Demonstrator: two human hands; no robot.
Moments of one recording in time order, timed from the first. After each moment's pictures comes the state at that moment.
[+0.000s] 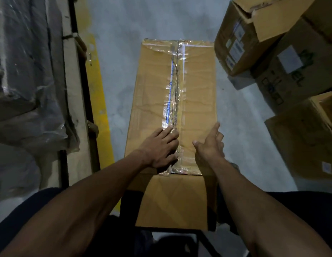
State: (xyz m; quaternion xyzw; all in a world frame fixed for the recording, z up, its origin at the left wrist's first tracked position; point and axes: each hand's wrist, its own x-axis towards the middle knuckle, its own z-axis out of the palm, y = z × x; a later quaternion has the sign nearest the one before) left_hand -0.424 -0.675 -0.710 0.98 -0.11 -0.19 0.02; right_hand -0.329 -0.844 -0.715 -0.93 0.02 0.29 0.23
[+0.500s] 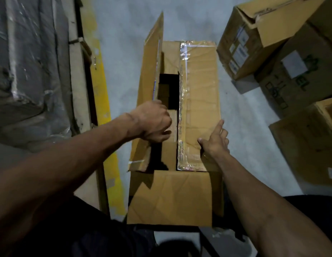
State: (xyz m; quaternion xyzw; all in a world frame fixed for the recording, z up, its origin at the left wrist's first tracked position) left_hand -0.372 -0.624 -0.600 0.95 -0.20 -0.18 -0.14; right_hand -0.304 -0.836 -0.712 -0.93 0.00 0.29 0.22
